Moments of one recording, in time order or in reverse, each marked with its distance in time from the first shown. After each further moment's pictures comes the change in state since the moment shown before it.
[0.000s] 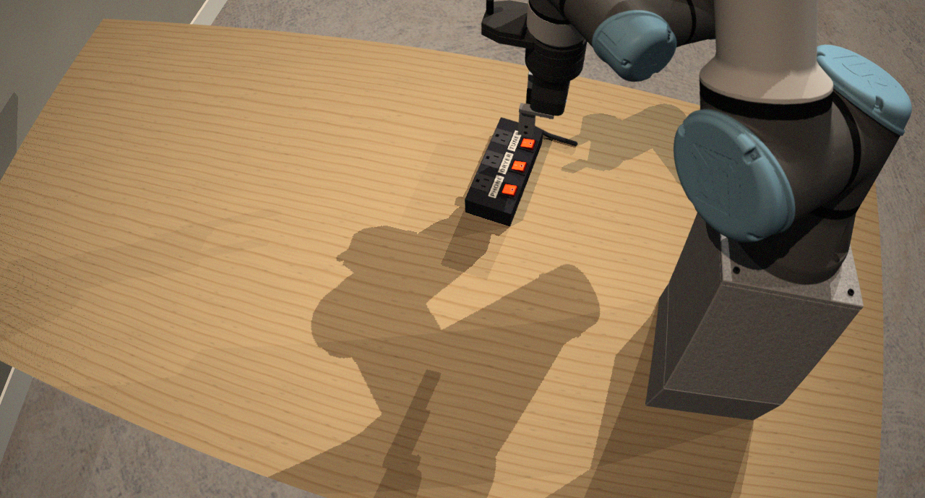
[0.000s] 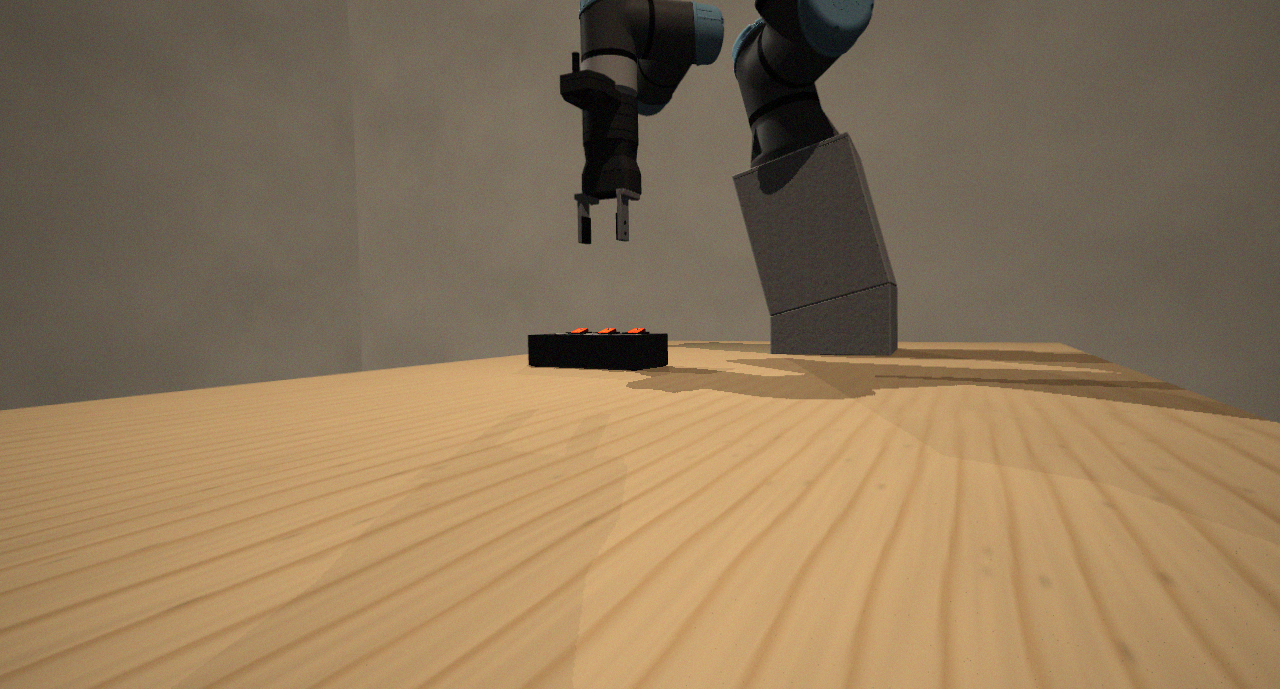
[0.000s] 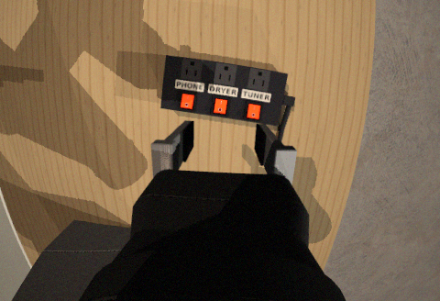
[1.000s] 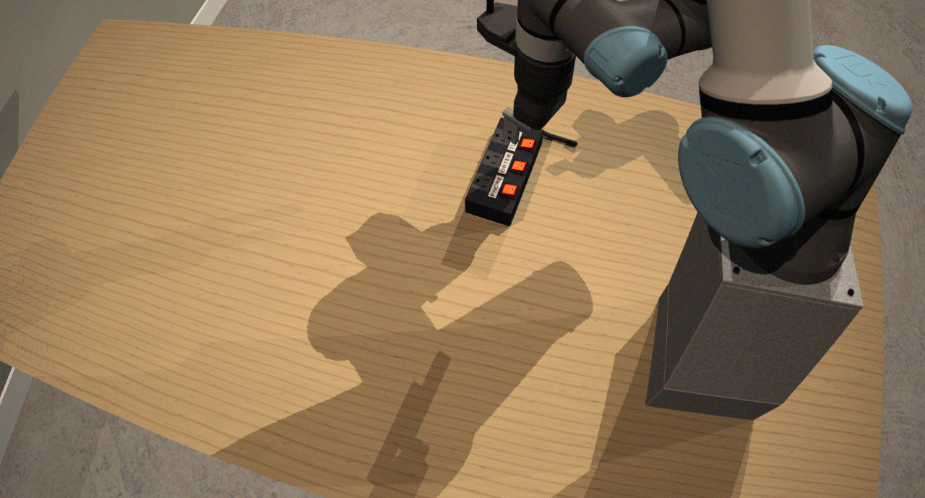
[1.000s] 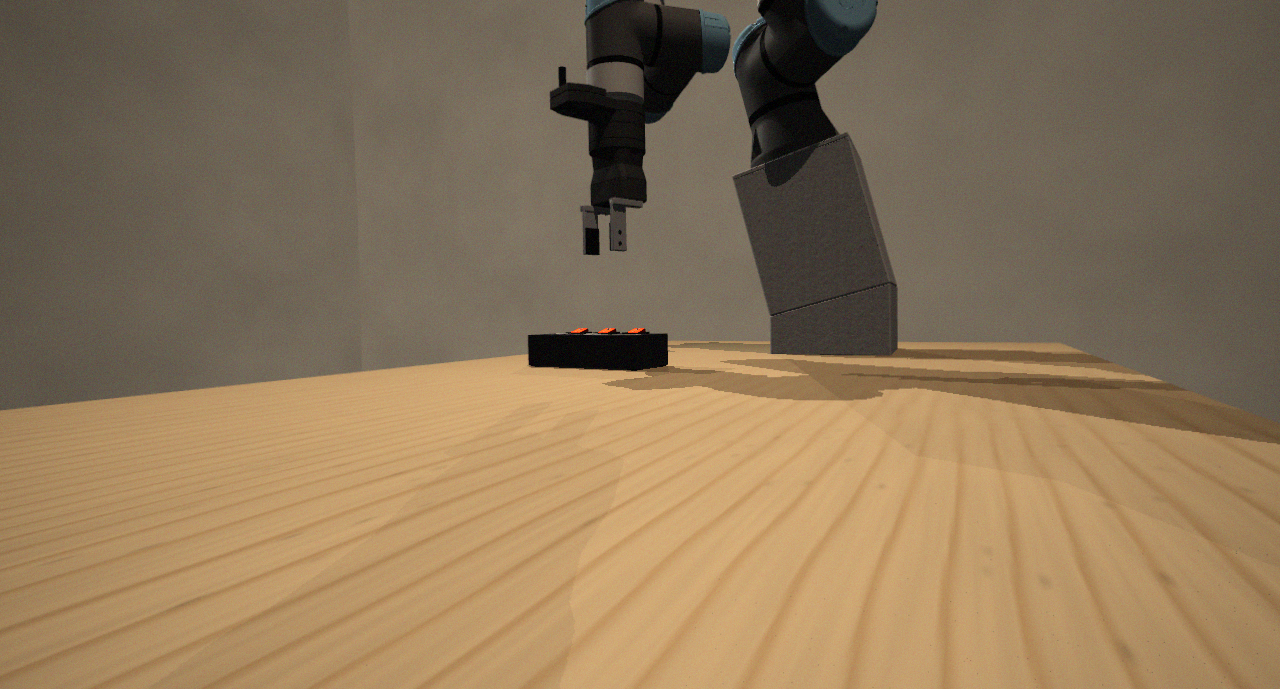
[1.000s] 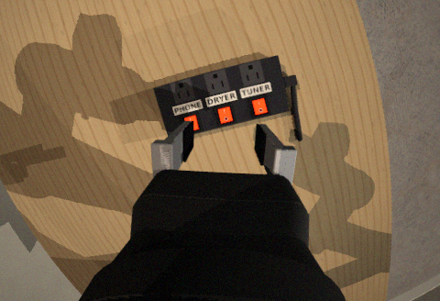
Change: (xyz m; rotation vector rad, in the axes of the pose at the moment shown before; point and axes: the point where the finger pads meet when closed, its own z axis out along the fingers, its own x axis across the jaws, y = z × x) arm -0.006 -0.009 0.015 0.002 -0.006 0.400
